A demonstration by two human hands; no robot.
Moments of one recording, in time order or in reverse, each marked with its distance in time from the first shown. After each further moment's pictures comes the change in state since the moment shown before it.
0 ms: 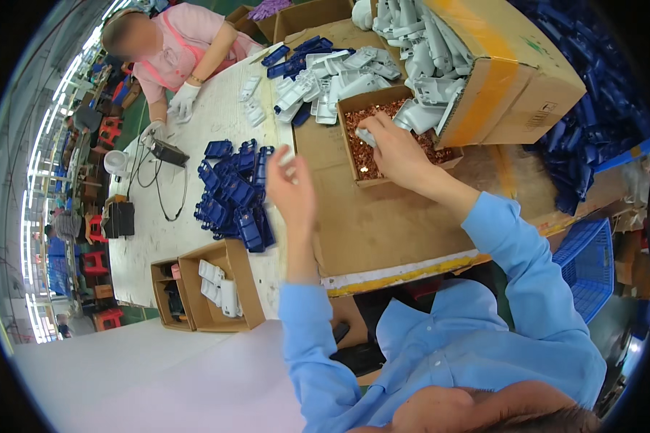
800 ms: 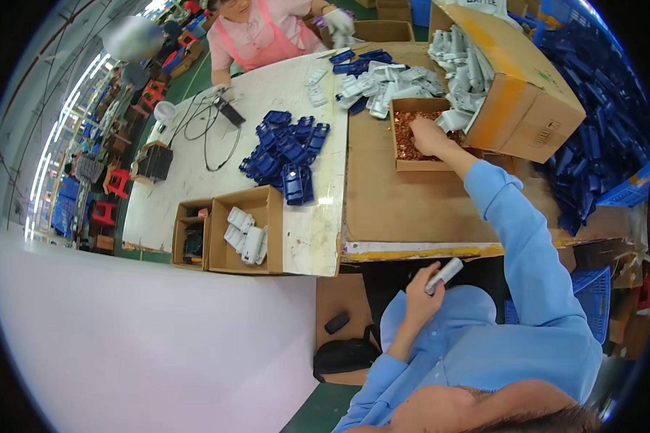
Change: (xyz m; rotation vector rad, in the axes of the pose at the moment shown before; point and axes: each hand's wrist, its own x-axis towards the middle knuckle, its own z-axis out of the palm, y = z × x) left_hand -0.321 0.017 0.033 -0.152 -0.190 -0.018; right_hand 0.040 0.022 0.022 -0.380 -0.374 0.079
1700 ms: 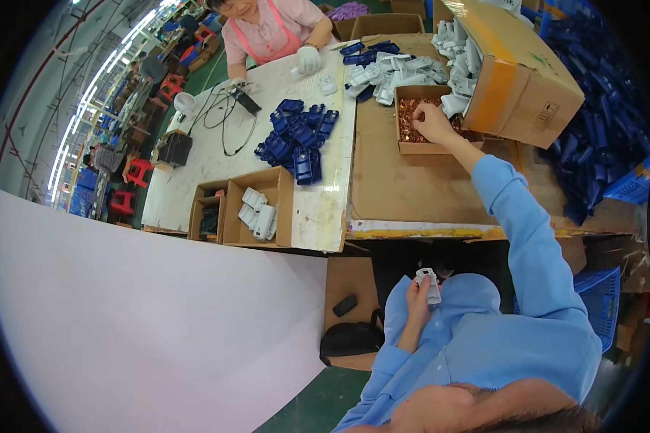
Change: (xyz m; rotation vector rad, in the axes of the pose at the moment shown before) left_hand -0.084 -0.065 0.022 -0.879 0.218 -0.751; right_hand -0.020 0.008 0.012 0.537 0.395 -0.108
